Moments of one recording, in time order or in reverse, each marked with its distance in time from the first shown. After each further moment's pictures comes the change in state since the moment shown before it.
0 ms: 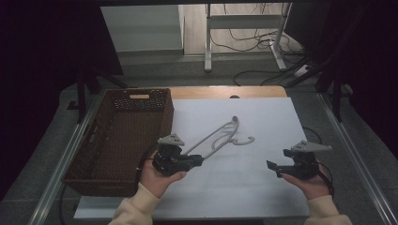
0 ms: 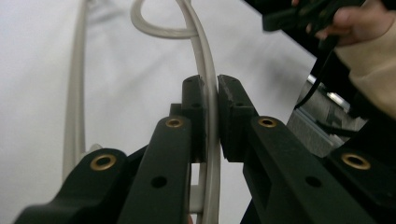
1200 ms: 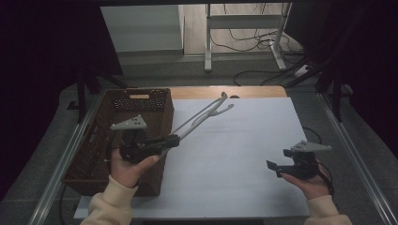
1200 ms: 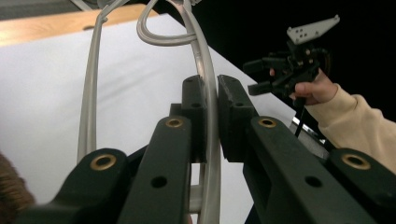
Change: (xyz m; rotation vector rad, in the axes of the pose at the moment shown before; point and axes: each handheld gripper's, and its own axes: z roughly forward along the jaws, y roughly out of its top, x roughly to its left) left arm 0.014 0.014 -0.082 -0.201 0.010 -0.011; right arm 0.000 0.000 0.001 0.003 -0.003 0.001
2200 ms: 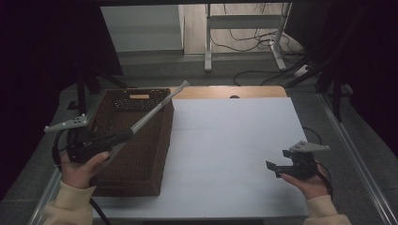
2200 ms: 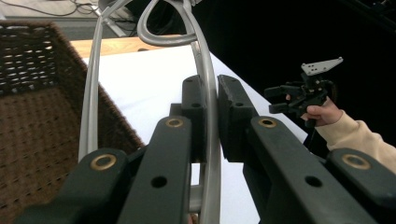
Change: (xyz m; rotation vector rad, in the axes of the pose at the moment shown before) left arm 0.049 -0.023 -0.097 -0.125 0.065 -0.083; right arm 0.001 -0.001 0.003 0.015 -0.005 0.002
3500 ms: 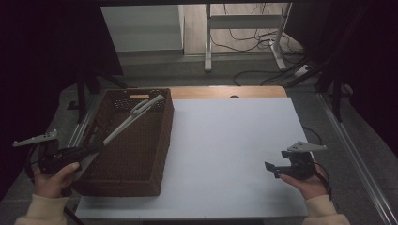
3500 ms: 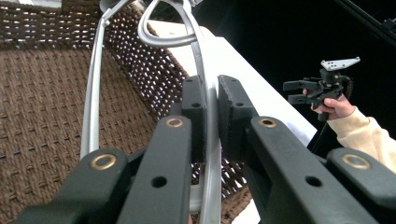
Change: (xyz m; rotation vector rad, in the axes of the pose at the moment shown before) left arm 0.071 -0.049 -0.050 -0.009 0.013 -0.113; right arm 0.002 -0.001 0.004 0.021 0.002 -0.006
